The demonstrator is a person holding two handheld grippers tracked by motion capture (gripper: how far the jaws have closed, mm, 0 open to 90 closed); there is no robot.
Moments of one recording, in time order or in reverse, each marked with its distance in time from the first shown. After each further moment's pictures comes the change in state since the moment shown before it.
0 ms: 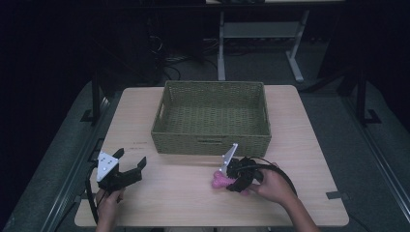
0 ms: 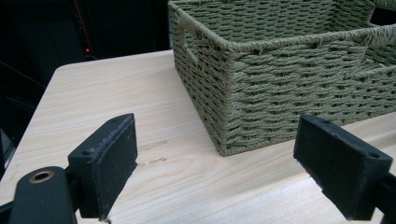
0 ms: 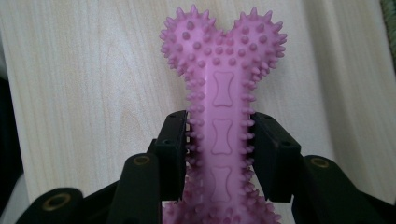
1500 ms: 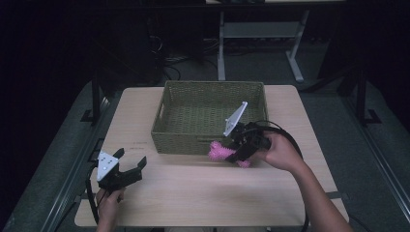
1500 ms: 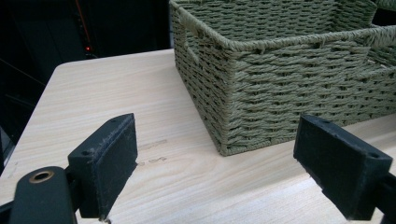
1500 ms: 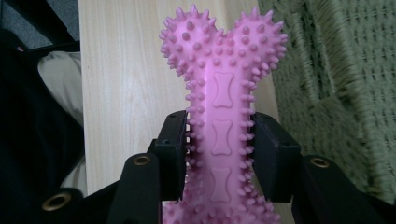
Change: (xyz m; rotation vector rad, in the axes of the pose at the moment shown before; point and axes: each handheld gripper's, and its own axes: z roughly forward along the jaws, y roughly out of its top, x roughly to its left) left arm 0.000 0.000 0.002 0.003 0.004 -0.011; right arm -0.038 0.038 -0.101 -0.132 0.060 -0.050
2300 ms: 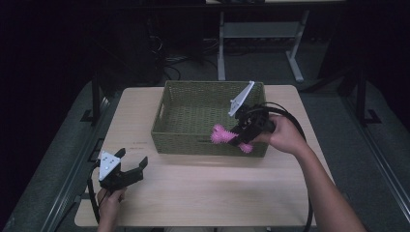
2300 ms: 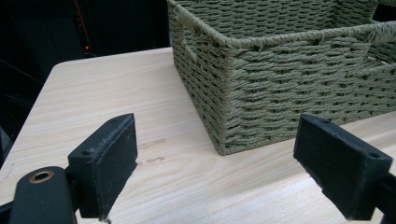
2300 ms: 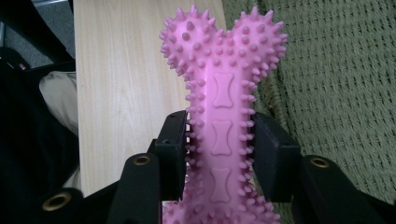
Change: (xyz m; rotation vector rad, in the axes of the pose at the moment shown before) left arm -0.002 0.000 0.002 0.009 -0.007 0.010; right arm -0.029 0.010 -0.032 -0.037 -0.009 0.027
